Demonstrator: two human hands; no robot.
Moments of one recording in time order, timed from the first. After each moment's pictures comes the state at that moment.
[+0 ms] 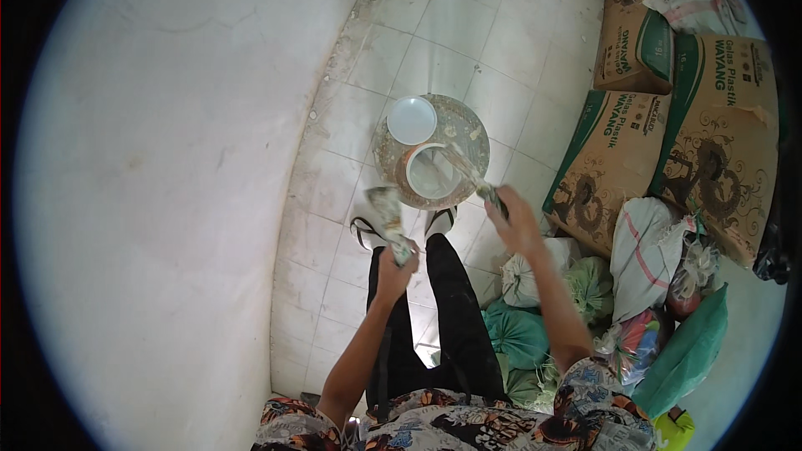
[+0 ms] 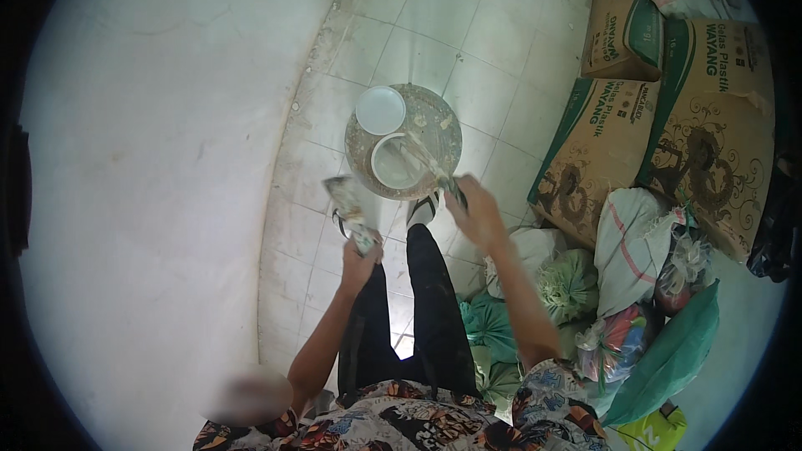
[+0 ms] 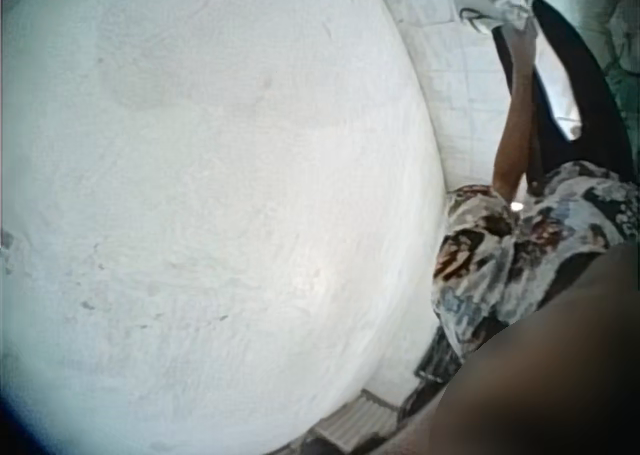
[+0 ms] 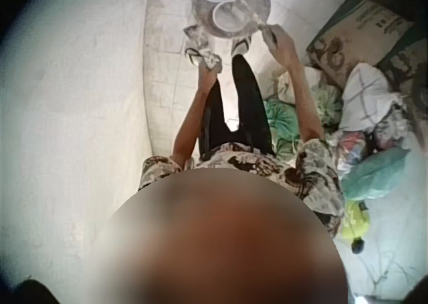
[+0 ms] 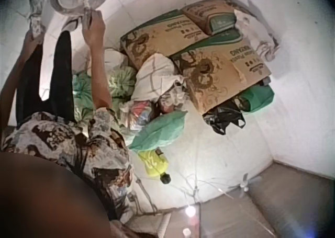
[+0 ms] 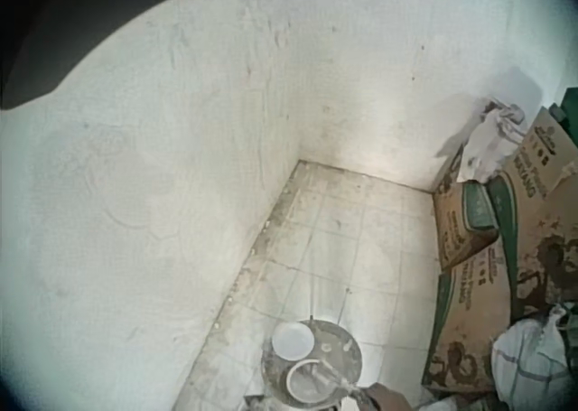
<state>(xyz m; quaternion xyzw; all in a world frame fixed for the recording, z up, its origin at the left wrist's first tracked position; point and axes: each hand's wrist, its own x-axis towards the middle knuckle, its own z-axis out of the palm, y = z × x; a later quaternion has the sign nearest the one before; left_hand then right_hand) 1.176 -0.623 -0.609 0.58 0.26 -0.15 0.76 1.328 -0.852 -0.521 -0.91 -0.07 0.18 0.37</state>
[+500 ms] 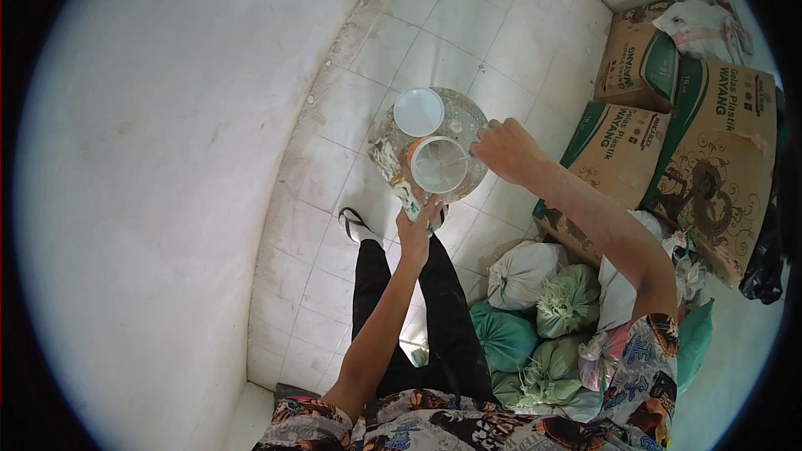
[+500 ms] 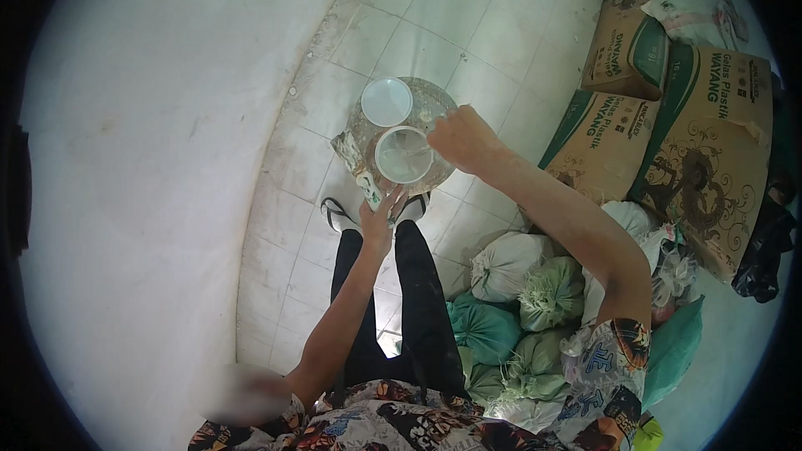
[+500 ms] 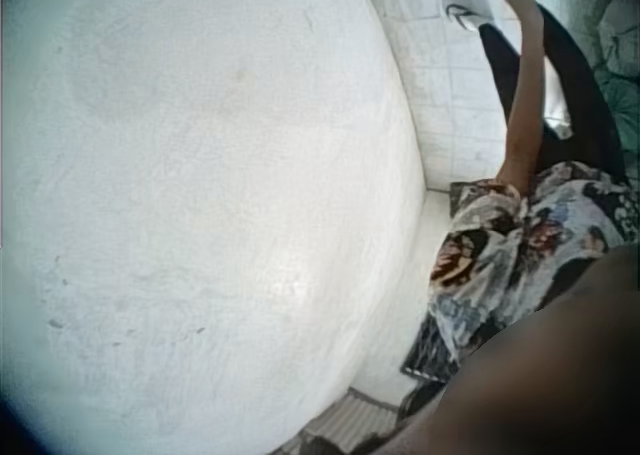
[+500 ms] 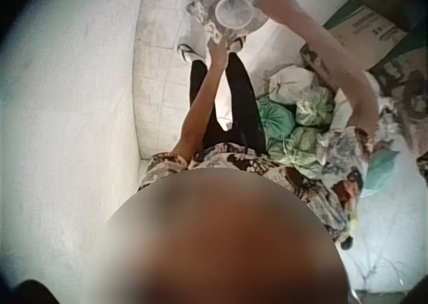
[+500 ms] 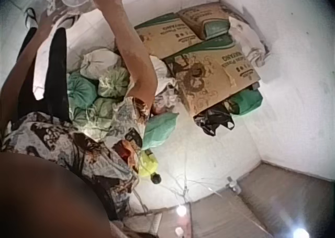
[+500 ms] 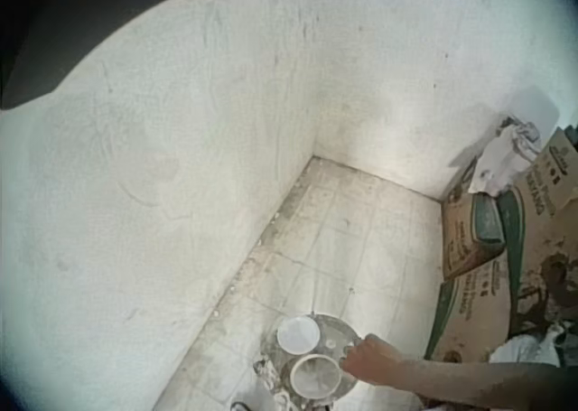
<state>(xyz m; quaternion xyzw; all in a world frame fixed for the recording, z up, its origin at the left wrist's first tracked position) 1.244 -0.678 -0.629 0.33 0.39 -0.03 0.86 1.447 -0.807 -0.523 -0.83 -0.51 0.18 -0.14</state>
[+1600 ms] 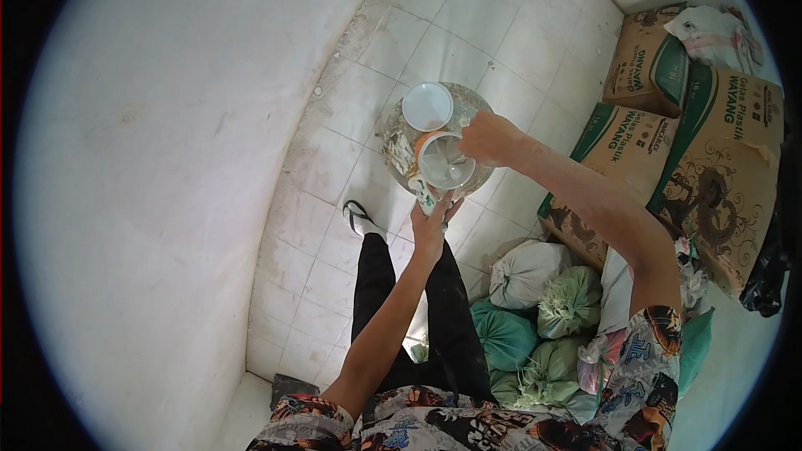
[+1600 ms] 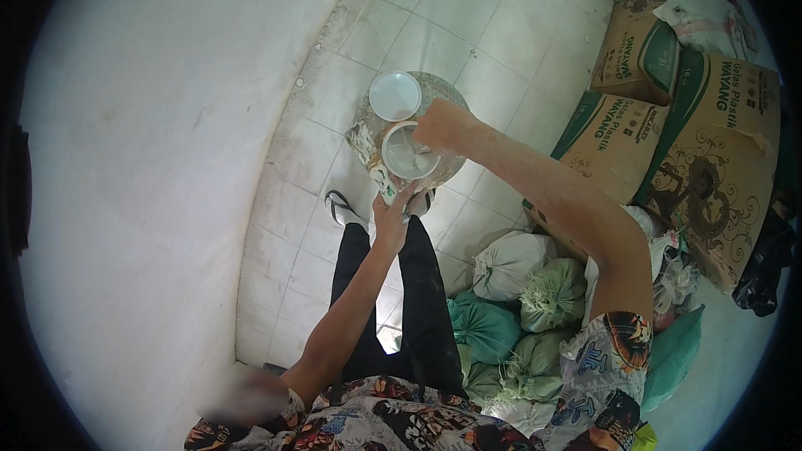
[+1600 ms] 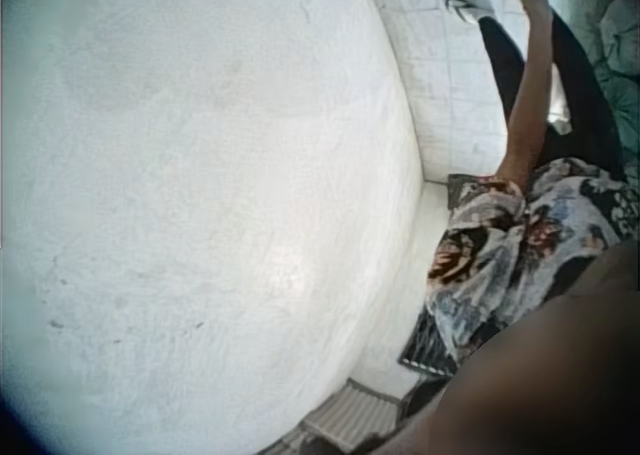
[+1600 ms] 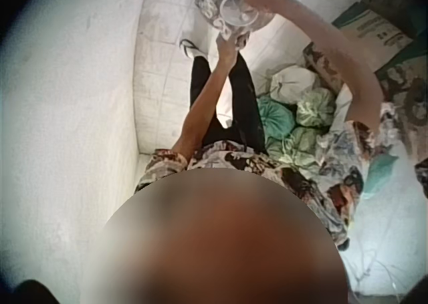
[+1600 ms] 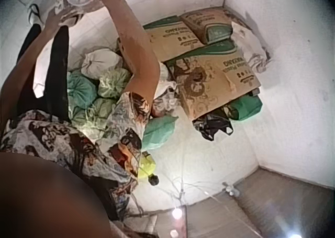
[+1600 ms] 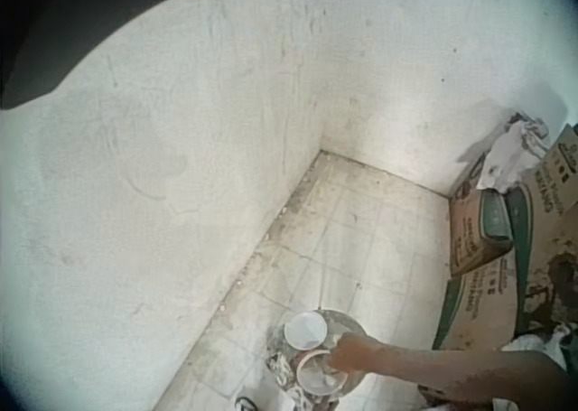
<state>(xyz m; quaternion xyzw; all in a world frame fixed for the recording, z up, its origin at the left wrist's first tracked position) 1.252 -0.694 -0.624 0.28 0.37 -0.03 0.89 1.468 -0.776 -0.558 -0.74 -0.61 0.26 -0.12</state>
